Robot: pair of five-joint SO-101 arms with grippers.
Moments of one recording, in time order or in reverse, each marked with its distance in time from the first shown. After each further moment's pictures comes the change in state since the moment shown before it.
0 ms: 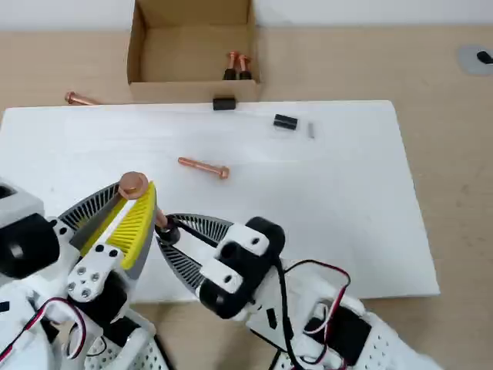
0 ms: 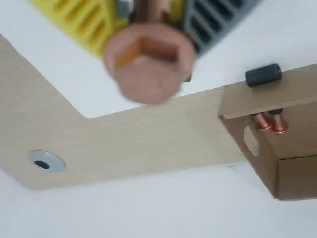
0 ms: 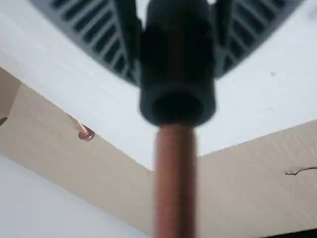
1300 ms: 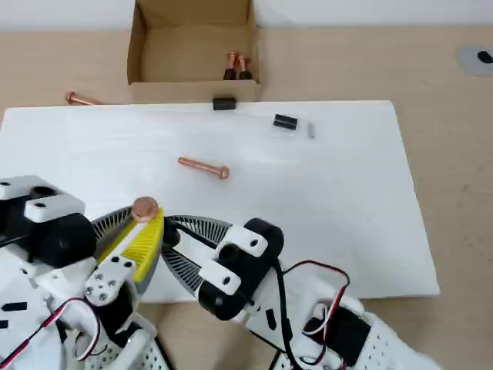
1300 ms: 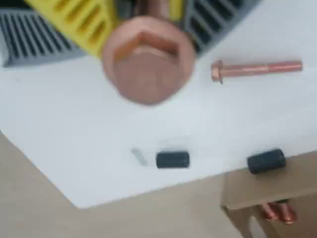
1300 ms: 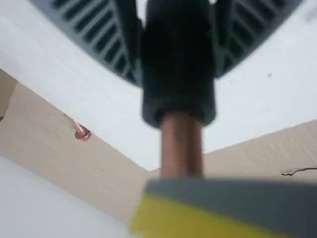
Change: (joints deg) left arm 3.3 -3.3 4.7 9.6 -0.4; right arm -0.2 0.1 0.0 0.1 0.0
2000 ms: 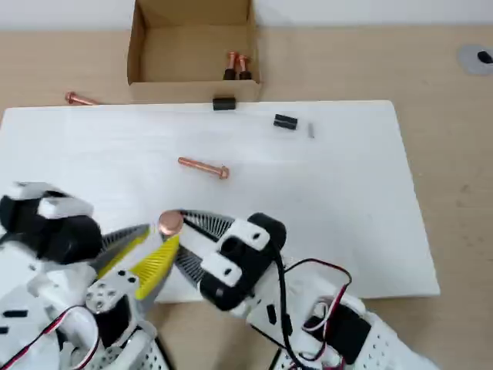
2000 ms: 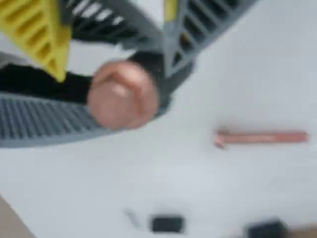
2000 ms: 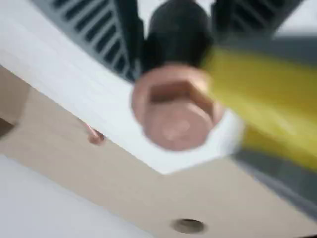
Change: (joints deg) left arm -1.5 0.0 -1.4 8.8 2.6; right arm 3.0 0.0 0.1 0.0 0.0
